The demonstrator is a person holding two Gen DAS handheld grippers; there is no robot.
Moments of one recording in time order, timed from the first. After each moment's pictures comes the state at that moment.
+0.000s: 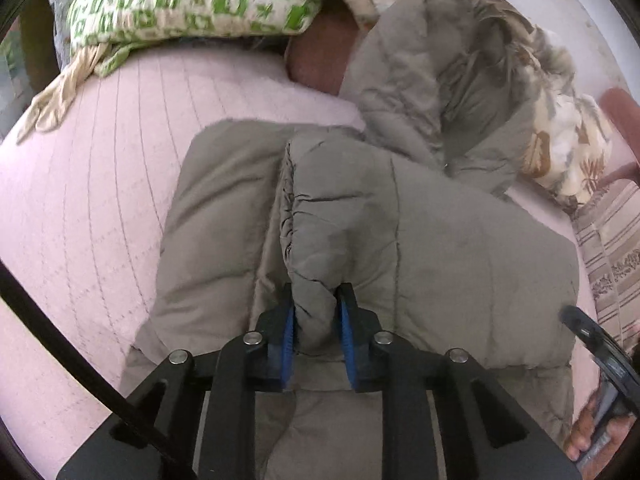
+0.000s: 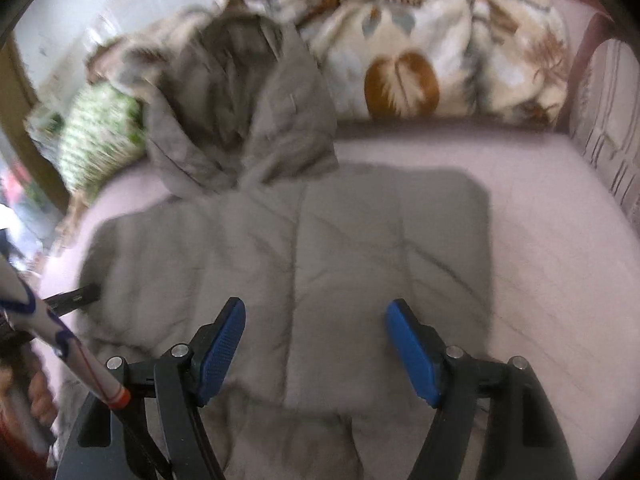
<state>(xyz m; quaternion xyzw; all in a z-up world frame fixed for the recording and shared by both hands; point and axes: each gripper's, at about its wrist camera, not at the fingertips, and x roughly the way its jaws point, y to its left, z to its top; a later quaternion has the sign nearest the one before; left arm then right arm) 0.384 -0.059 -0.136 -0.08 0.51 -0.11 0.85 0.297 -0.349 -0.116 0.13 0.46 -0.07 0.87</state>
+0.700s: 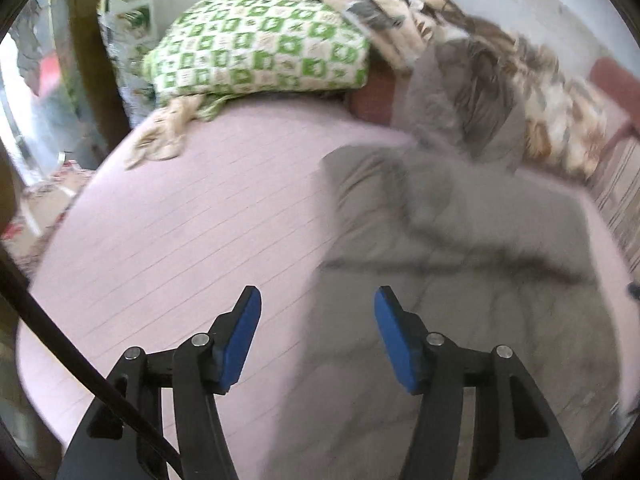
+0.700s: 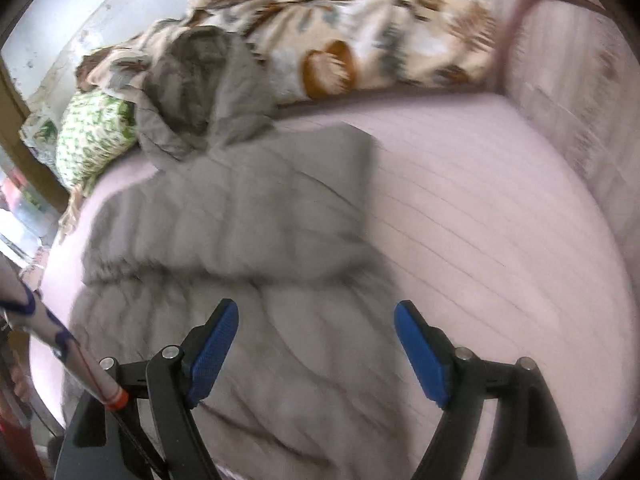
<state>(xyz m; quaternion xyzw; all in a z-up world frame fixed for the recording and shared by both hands) 0.244 0.051 -0.070 0.03 0.44 -0.04 0.90 0.147 -0.403 -0.072 0.16 0.48 -0.09 0.86</state>
